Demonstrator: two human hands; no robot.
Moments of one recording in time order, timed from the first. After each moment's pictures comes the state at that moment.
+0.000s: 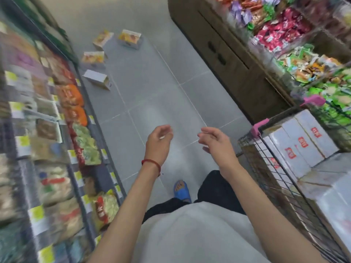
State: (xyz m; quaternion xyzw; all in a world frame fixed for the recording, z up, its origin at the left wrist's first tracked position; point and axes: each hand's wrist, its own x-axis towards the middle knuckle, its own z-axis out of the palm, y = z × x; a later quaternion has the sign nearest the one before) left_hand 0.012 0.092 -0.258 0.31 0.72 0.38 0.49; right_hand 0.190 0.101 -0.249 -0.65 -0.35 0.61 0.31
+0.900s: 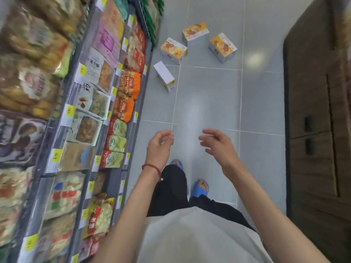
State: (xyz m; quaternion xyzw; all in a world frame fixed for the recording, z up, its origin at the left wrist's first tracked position) left_hand -0.249 0.399 -0.293 0.02 0.78 0.49 0.39; right_hand -0.110 0.527 -0.280 -0.53 -0.51 0.68 0.04
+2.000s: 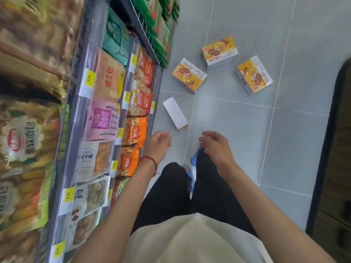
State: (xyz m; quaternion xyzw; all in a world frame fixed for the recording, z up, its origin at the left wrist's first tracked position) left_hand -0.680 0.779 -0.385 -0.06 0.81 0.36 0.45; right_hand -0.541 0.910 -0.388 -0.58 -0.46 0.67 -0.04
